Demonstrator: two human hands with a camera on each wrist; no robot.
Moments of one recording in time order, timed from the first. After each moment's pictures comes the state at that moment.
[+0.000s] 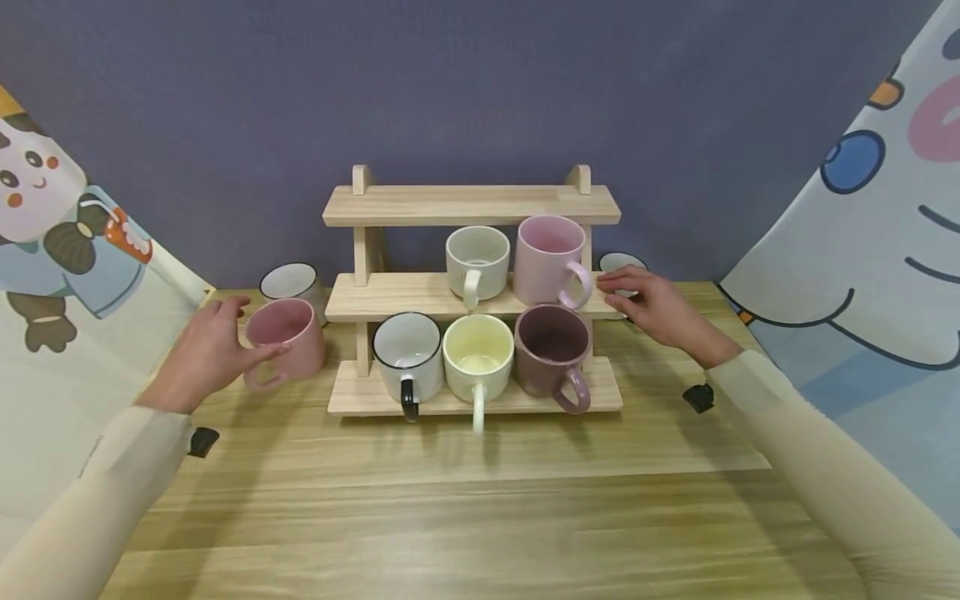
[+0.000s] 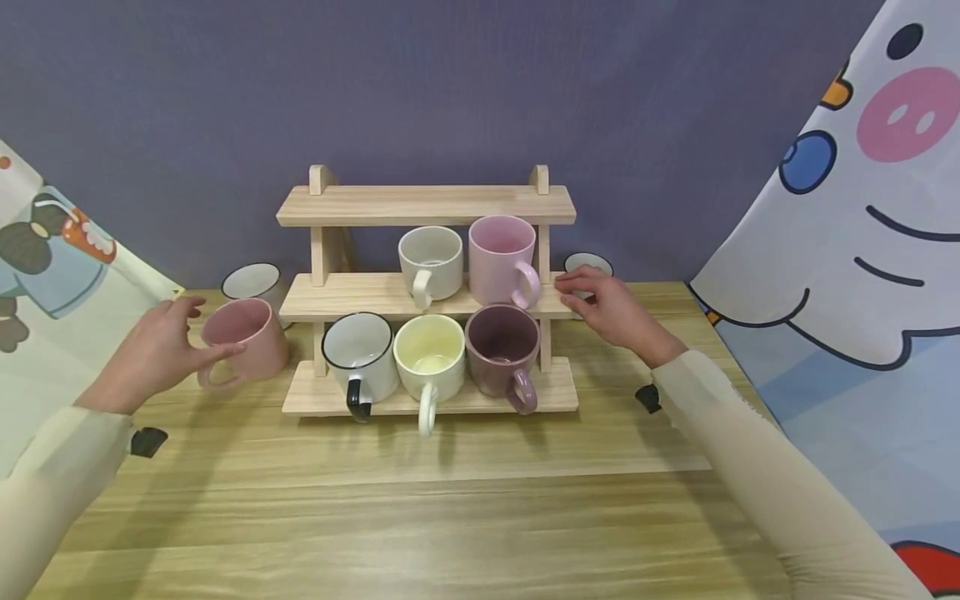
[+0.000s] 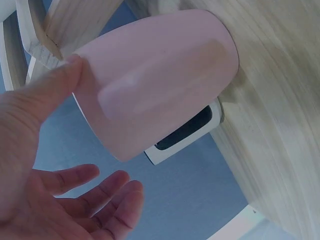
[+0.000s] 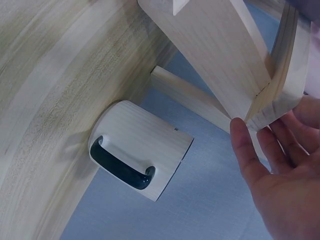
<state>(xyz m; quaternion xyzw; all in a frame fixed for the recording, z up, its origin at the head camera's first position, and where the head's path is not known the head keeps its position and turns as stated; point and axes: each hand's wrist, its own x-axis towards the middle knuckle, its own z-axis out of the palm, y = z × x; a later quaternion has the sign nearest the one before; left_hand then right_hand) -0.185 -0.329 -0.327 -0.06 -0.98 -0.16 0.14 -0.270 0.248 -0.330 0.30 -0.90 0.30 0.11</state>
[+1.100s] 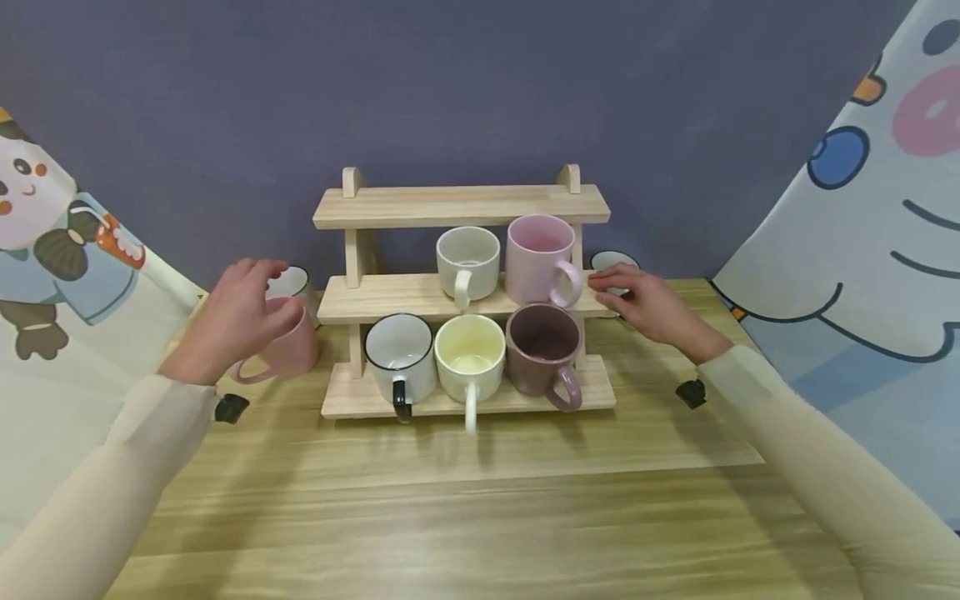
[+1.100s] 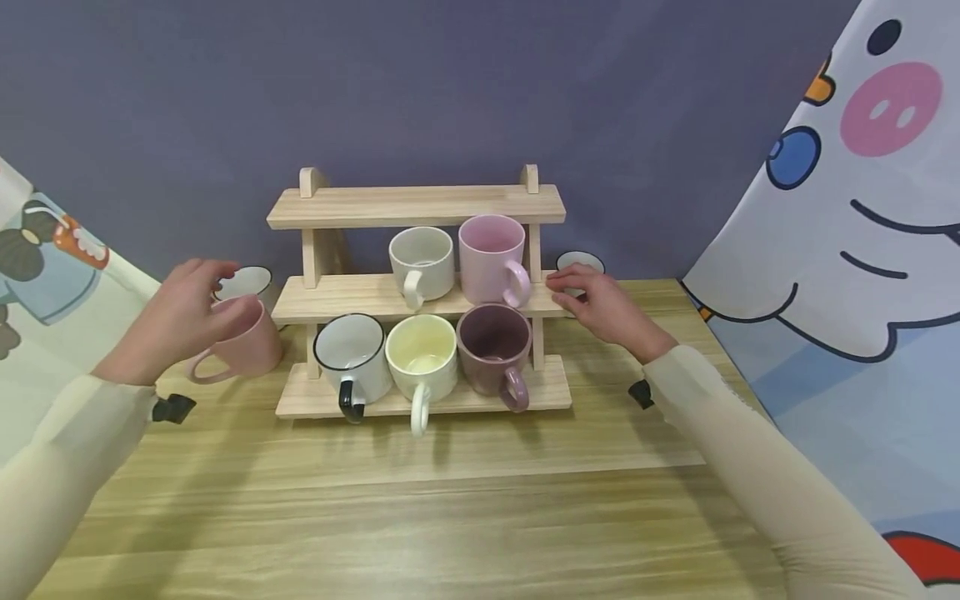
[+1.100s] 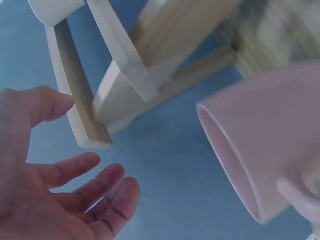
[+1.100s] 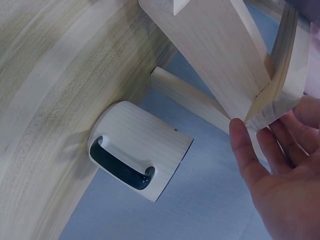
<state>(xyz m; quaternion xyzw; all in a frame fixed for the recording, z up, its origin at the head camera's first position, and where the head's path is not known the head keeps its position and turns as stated) -0.198 -0.271 -0.275 -0.12 -0.96 -0.20 0.14 -0.269 0.250 -0.328 0.30 -0.90 0.30 0.10</state>
